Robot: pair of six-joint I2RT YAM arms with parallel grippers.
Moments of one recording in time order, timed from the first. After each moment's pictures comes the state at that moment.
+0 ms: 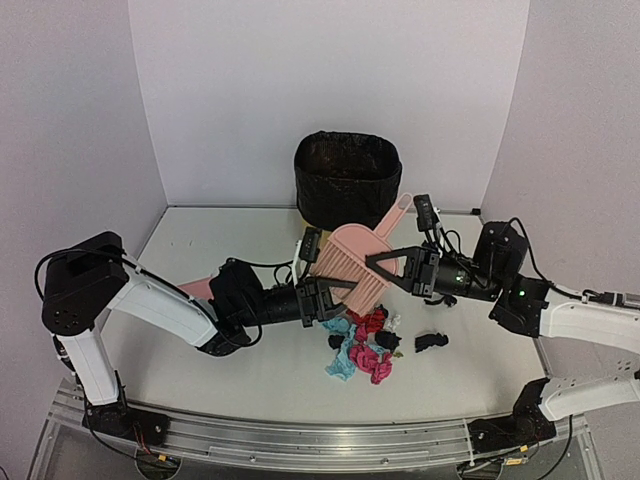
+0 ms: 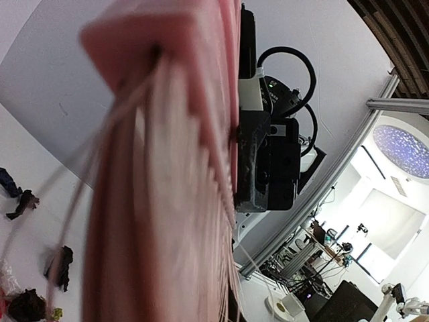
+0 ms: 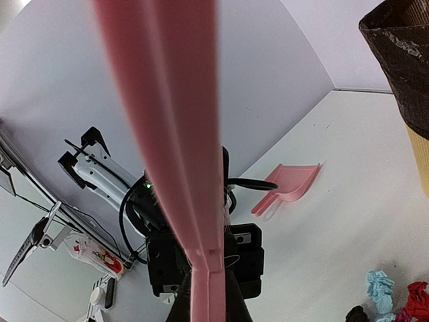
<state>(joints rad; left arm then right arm) -1.10 1.80 0.82 1.31 0.45 -0.83 0.81 1.10 0.67 0.41 -0.49 0.66</state>
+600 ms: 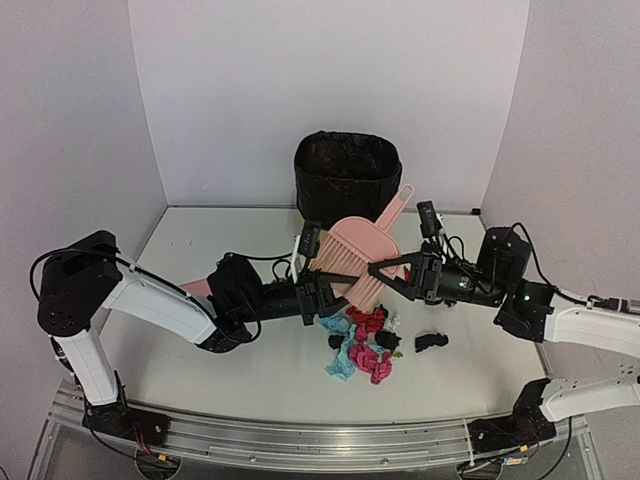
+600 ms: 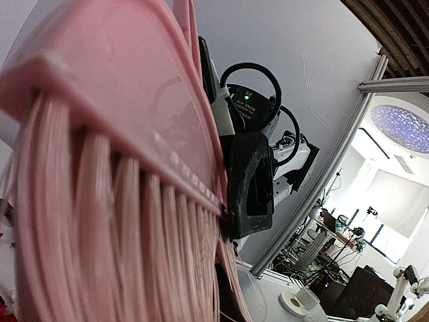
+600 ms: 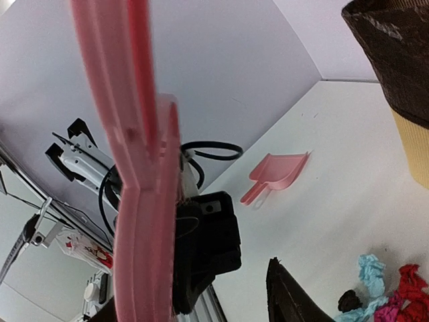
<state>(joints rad) -1.09 1.77 0.84 1.29 0.47 -0.72 0.81 1.05 0.64 0.36 -0.45 0.64</state>
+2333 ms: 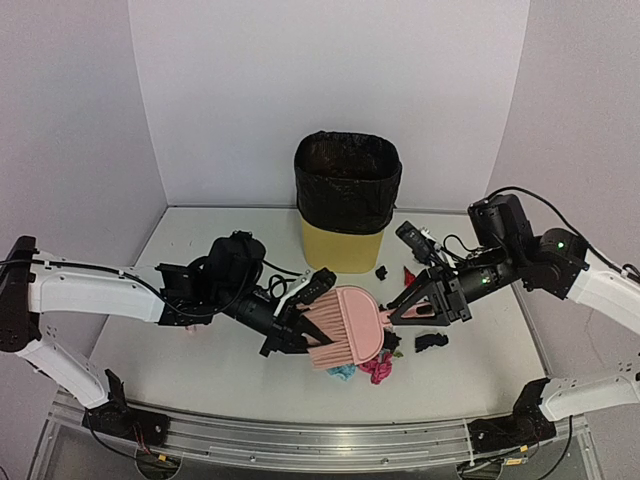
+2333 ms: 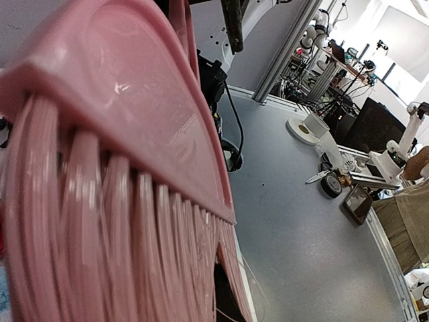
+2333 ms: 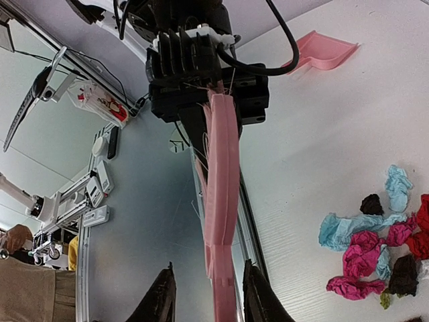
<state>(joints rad) -1.08 1.45 0.91 0.13 0.79 -0.05 0.81 1.08 1.05 -0.64 -0.78 0.11</state>
